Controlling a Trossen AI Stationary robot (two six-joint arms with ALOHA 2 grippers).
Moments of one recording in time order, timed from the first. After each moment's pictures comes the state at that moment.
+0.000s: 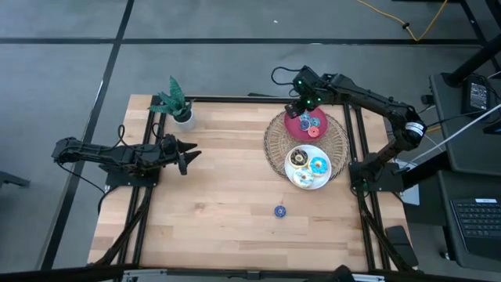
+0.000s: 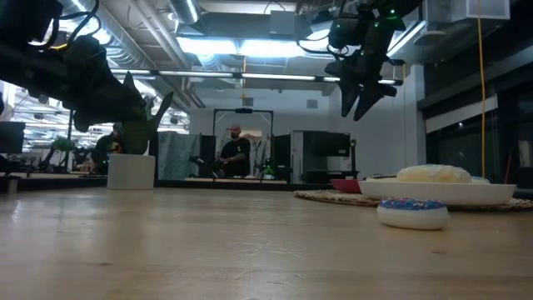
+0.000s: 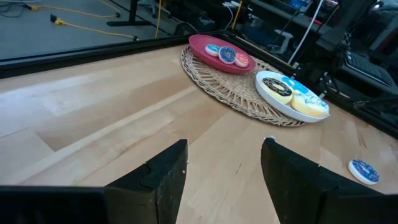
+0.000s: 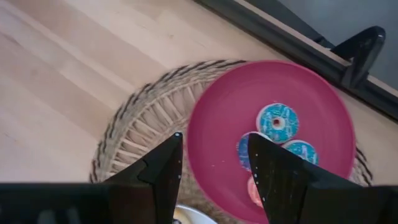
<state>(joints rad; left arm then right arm) -0.08 0.23 0.07 -0.12 -0.52 -0.54 -0.63 1.57 1.40 -0.97 0.06 0.38</state>
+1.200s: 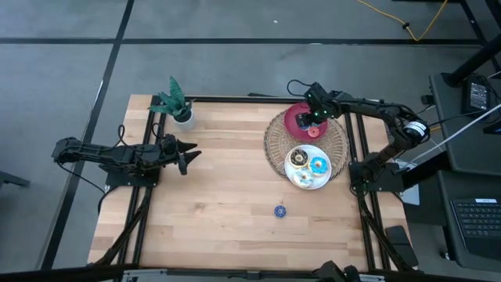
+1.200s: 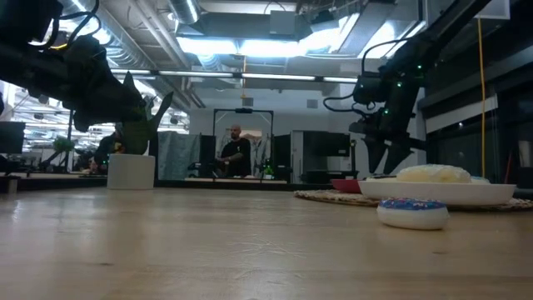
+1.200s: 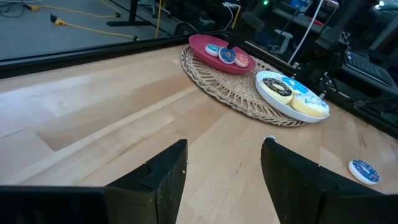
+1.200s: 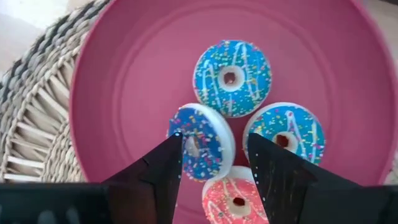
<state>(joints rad) -0.08 0.23 0.07 -0.12 -0.52 -0.54 -0.81 1.56 0.92 -0.57 -0.02 0.42</state>
